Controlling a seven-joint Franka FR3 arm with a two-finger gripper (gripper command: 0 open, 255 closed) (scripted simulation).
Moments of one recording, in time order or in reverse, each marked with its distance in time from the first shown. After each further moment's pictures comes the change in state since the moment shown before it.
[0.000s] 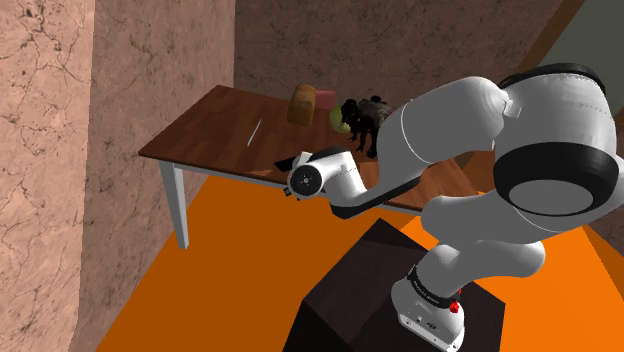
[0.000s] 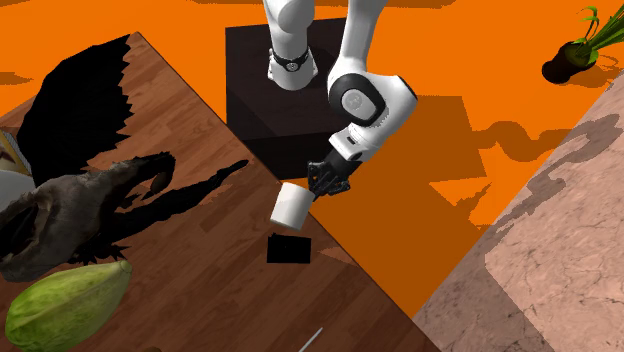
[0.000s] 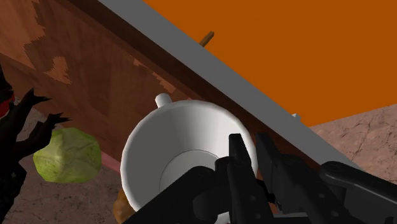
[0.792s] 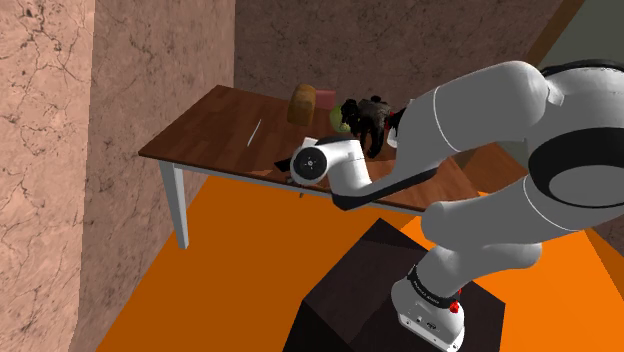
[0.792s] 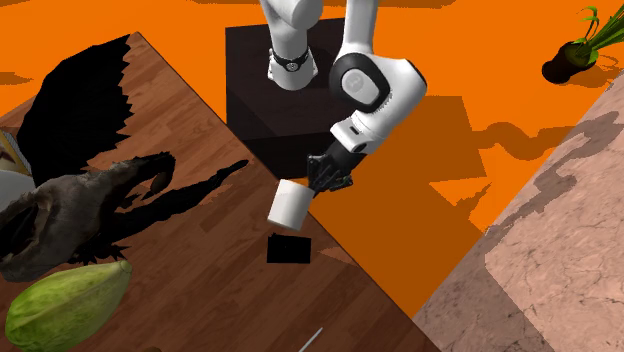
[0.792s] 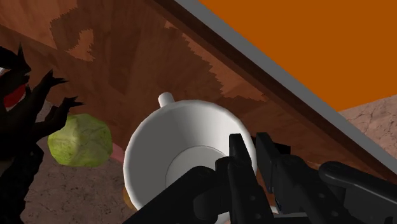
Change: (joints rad) arm 0.282 0.062 -0.287 -0.006 0.044 -0.097 -0.121
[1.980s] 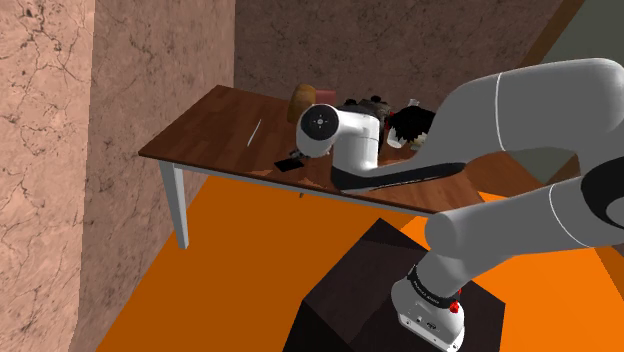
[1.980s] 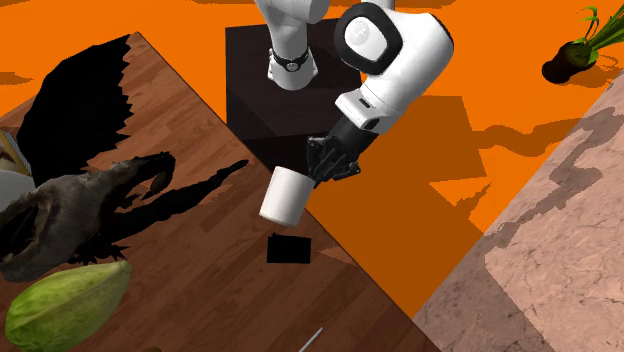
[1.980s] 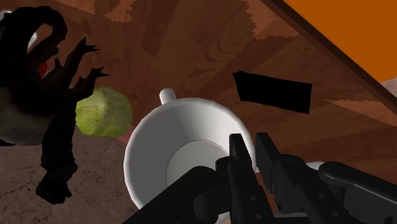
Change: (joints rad) arm 0.380 -0.102 -0.391 0.030 0.246 -0.119 -0.327
